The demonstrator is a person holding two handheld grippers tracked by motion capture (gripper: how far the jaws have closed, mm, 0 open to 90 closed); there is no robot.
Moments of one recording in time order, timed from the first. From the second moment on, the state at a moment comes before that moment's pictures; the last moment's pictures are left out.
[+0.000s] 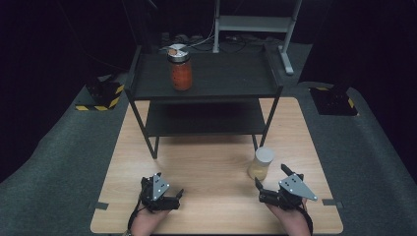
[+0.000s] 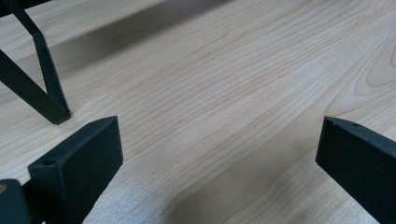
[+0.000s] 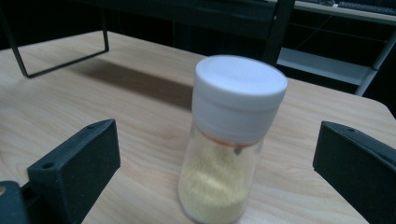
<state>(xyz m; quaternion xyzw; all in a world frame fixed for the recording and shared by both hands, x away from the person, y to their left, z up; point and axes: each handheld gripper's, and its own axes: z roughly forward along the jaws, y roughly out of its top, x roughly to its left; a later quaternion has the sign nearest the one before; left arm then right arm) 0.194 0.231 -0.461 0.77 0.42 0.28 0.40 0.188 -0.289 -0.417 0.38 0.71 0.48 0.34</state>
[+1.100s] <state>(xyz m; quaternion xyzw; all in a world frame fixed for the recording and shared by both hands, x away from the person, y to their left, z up) 0.194 0.232 -0.462 0.77 0.41 0.28 0.40 0.229 -0.288 -0.426 0.41 0.69 0.51 0.32</state>
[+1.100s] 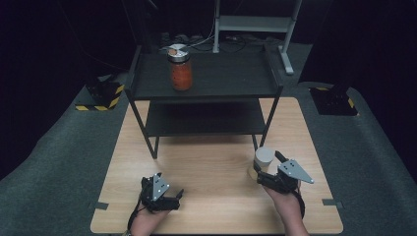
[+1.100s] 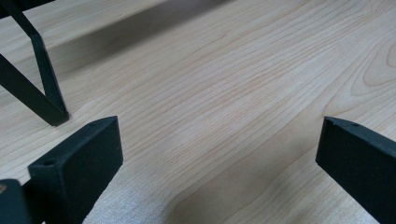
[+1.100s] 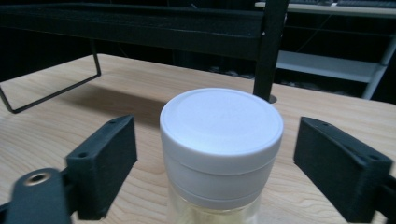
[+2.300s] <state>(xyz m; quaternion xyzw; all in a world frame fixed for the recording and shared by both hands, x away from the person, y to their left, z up) 0.194 0.233 -0.462 0.77 0.41 0.27 0.40 0.219 -0.295 -0.417 0.39 0.67 0.55 0.32</state>
